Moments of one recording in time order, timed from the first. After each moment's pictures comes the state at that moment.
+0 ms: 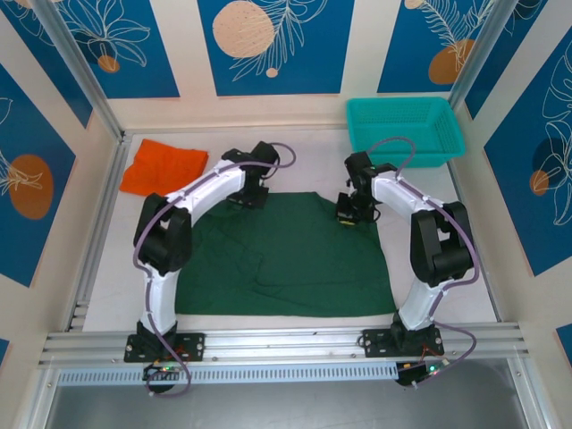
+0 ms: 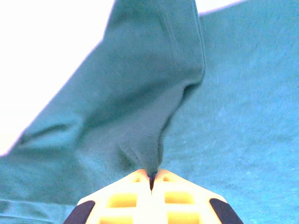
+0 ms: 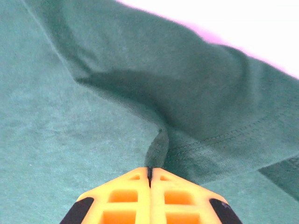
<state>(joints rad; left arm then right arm) -0.56 2.04 1.76 -1.06 -0.24 -0.28 0.26 1.76 1.26 -0.90 -0.16 0.46</state>
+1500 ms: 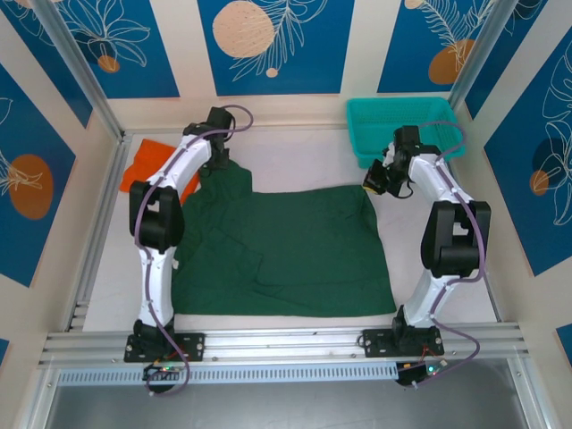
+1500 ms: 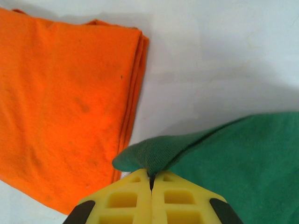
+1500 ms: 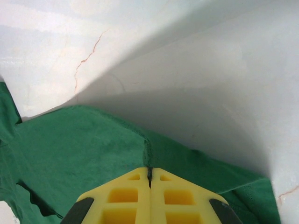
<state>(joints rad) -0.27 2.21 2.01 -0.96 -0.36 -0.15 -0.02 1.82 1.45 -0.86 -0.40 0.43</state>
